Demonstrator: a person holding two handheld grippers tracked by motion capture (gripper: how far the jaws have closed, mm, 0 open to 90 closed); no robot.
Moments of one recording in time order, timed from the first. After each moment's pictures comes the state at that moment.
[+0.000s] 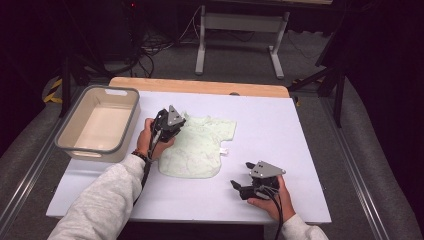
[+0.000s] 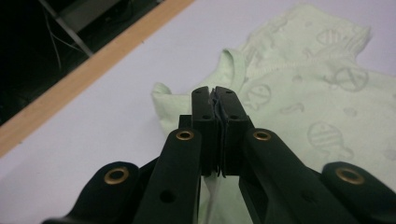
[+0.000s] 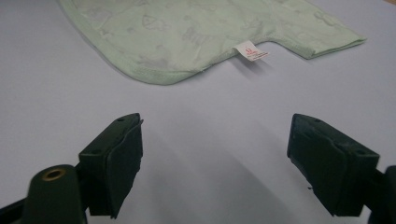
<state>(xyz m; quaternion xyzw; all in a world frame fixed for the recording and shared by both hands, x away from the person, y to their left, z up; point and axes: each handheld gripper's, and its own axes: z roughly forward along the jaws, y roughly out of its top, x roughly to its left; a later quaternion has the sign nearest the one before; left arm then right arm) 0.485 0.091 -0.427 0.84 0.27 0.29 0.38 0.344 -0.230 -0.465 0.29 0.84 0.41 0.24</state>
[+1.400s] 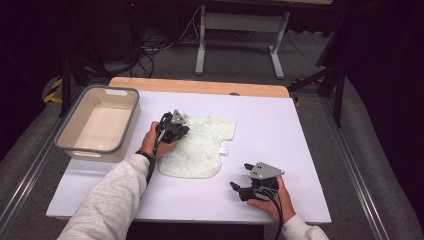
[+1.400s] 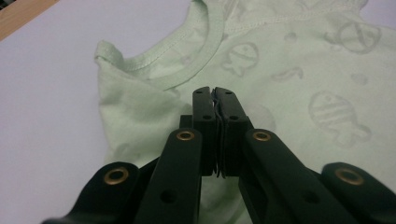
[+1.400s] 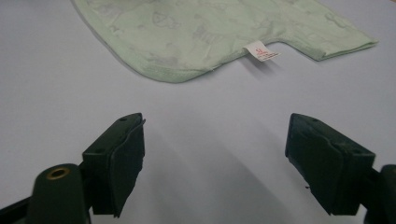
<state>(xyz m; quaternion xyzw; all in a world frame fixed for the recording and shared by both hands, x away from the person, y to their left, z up) 0.512 0.085 -0.459 0.86 0.28 0.21 0.36 0.342 -0.228 -0.464 0.27 0.84 0.40 0.23</state>
